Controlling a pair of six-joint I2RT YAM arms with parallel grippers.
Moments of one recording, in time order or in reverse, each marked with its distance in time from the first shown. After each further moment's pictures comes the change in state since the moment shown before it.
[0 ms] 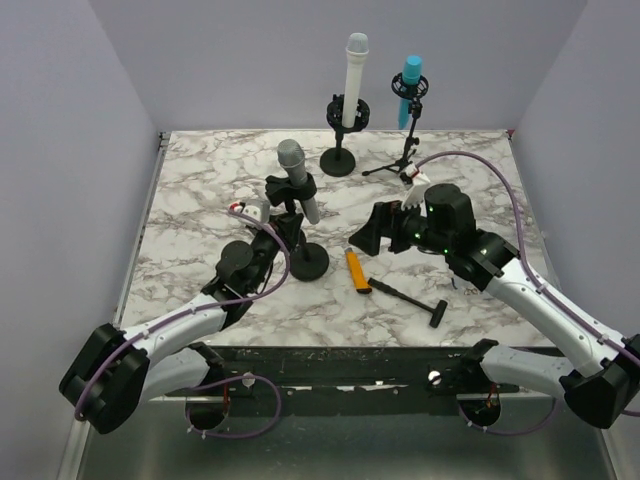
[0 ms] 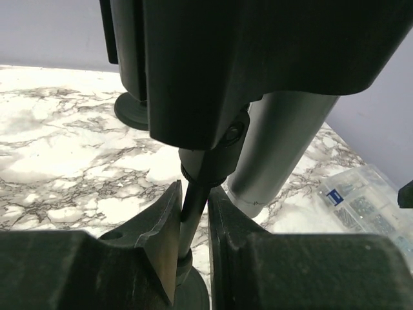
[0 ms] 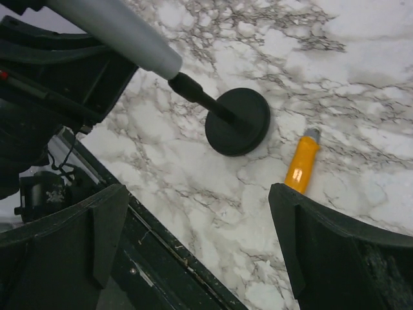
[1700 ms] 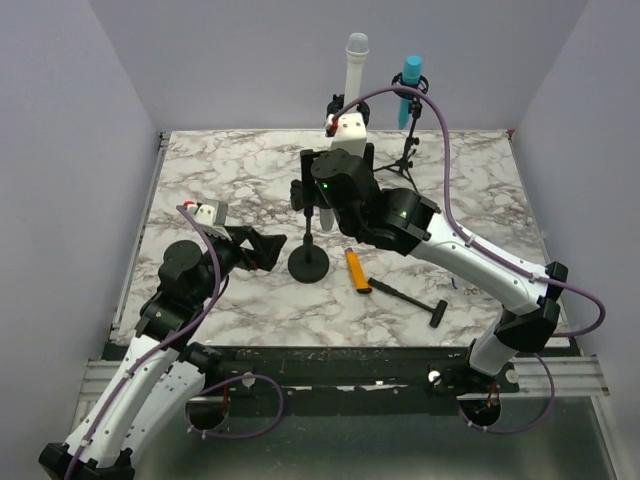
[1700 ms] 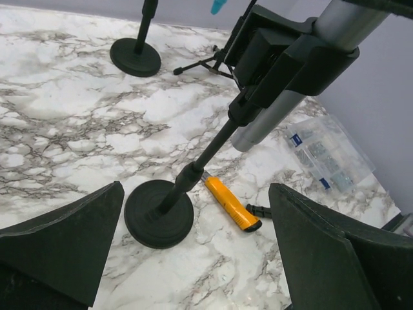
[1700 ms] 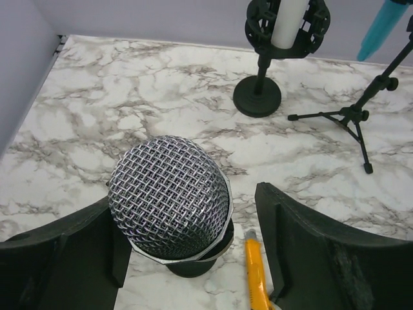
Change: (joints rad) left arm 0.190 -0.556 0.224 -0.976 0.291 -0.089; right arm 0.492 0.580 0.879 -0.261 1.069 -0.069
